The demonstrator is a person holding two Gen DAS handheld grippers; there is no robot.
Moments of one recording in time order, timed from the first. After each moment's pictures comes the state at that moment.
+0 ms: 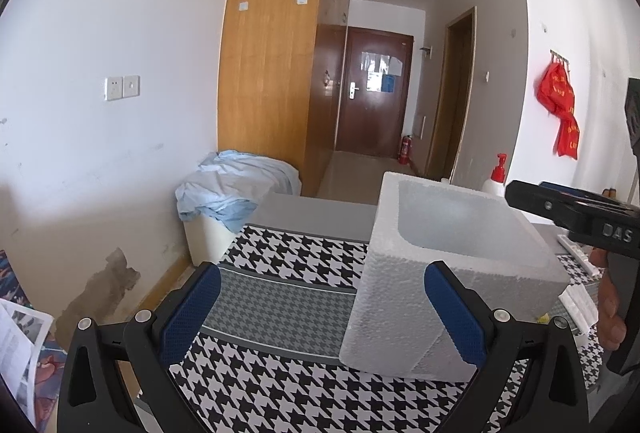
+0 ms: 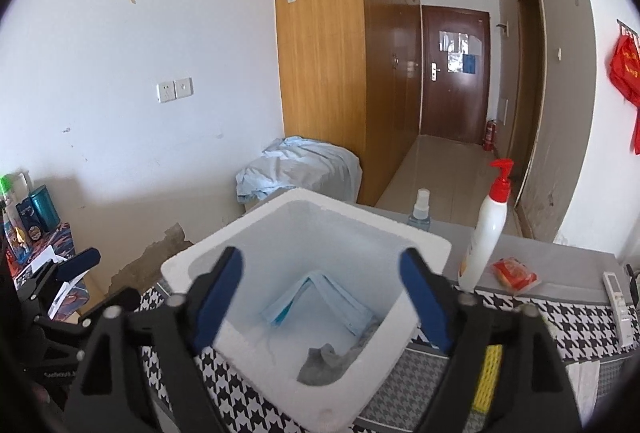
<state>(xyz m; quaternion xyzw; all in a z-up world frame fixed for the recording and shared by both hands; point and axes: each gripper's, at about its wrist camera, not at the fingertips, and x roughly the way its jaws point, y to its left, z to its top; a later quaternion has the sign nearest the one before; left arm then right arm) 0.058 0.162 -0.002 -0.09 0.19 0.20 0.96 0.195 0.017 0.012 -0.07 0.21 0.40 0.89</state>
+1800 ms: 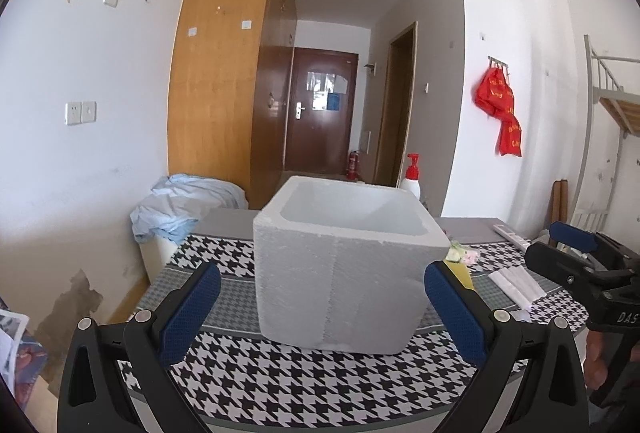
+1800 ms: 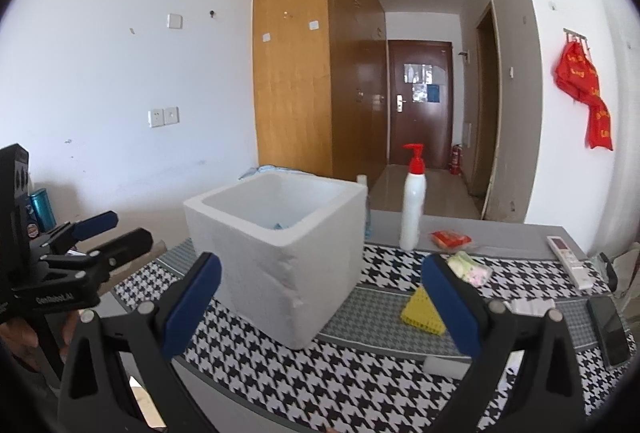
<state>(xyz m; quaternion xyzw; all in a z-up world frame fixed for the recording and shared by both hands) 0.020 0.089 0.001 -0.07 0.15 0.11 0.98 0.105 -0.096 -0.018 -0.04 0.14 0.34 0.93</state>
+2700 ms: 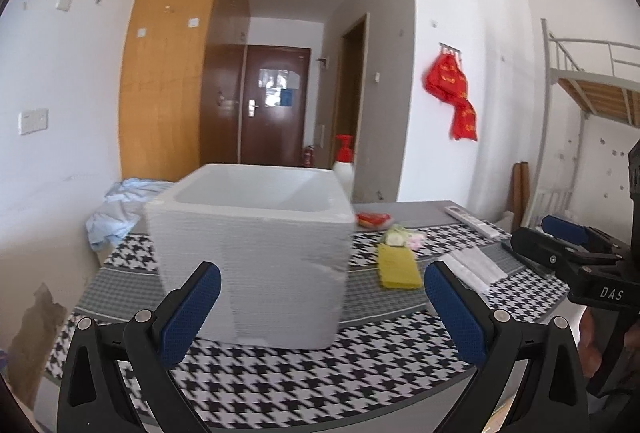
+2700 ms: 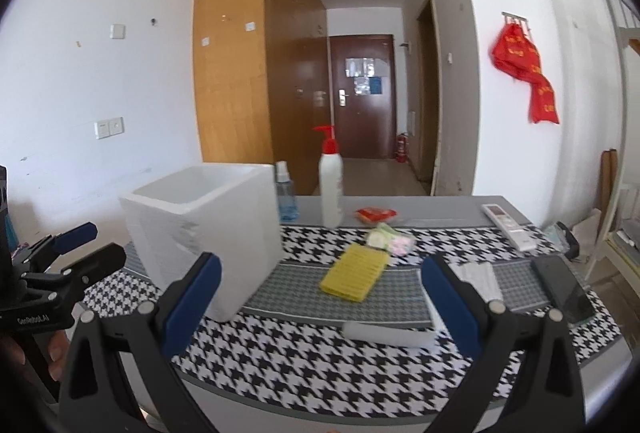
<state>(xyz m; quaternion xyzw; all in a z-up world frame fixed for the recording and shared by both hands) 0.045 0.030 -0.015 -0.05 0.15 0.02 0.99 0.110 -0.167 -0.035 -0.01 0.16 0.25 0.96</state>
